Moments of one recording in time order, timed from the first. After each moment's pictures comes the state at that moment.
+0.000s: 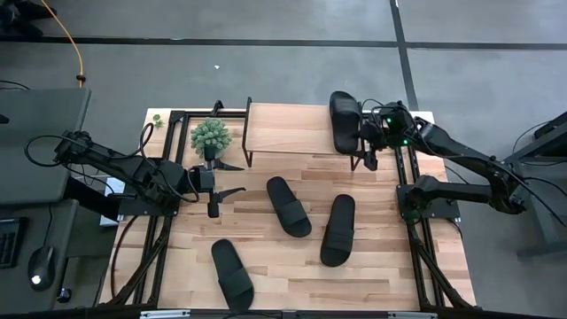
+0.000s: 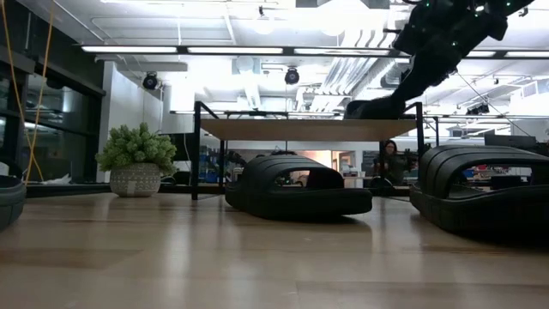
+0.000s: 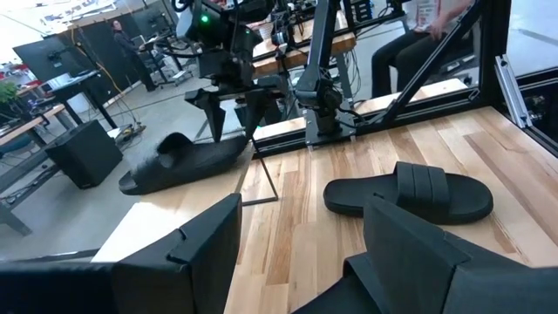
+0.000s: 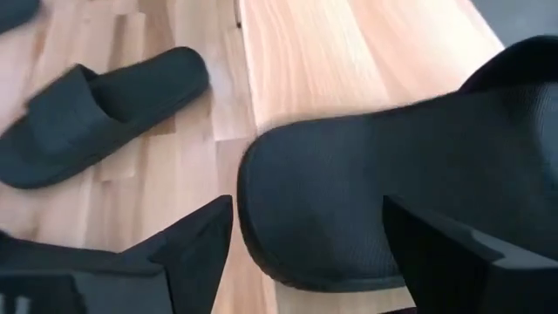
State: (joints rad) left arm -0.23 0.86 0.76 -0.10 -0.51 0.23; right arm -0.70 0.93 0.76 -0.58 -0.36 -0.39
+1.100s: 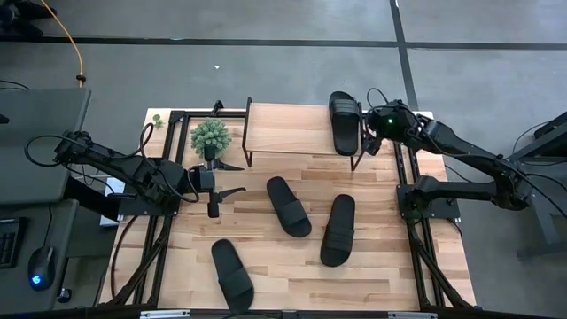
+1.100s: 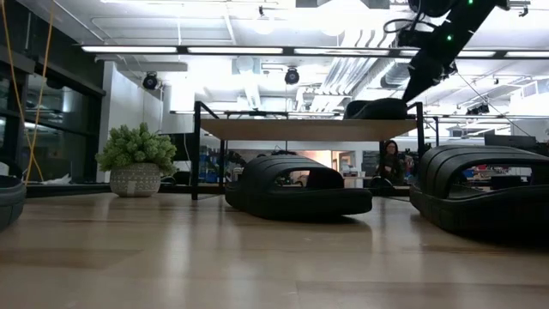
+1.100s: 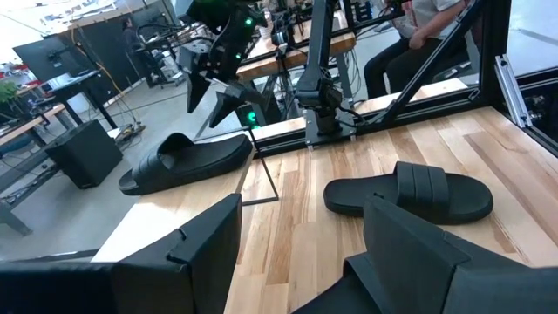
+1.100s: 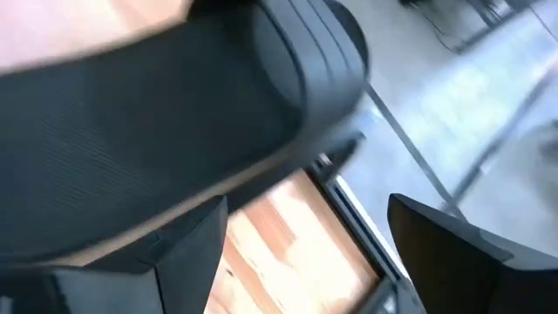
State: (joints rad) left arm -0.23 0.86 0.76 -0.10 -0.51 0.23; right arm -0.60 0.93 0.88 -0.73 0.35 -0.24
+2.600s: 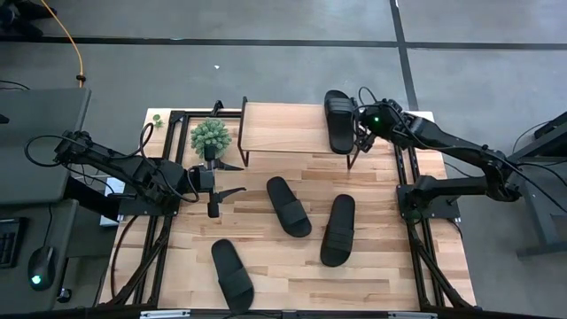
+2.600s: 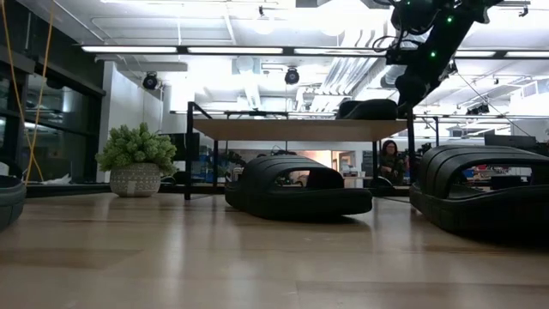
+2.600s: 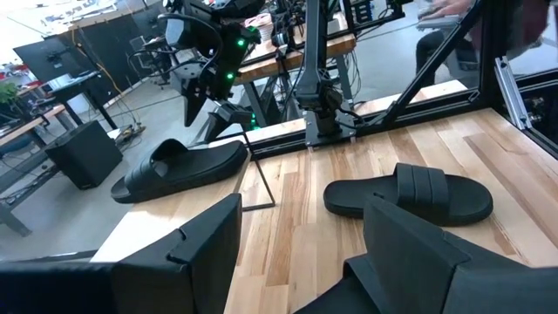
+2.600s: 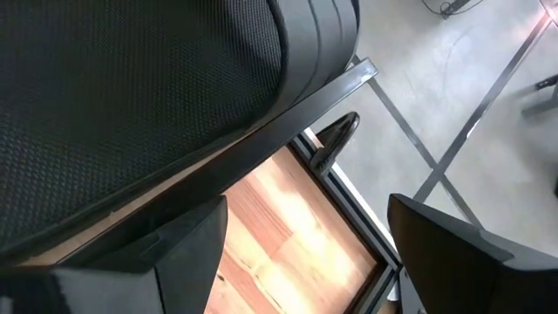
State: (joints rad) left arm -0.23 0.86 0.76 -0.10 -0.51 0.23; right arm -0.60 1.07 0.88 -0.66 0.42 -0.18
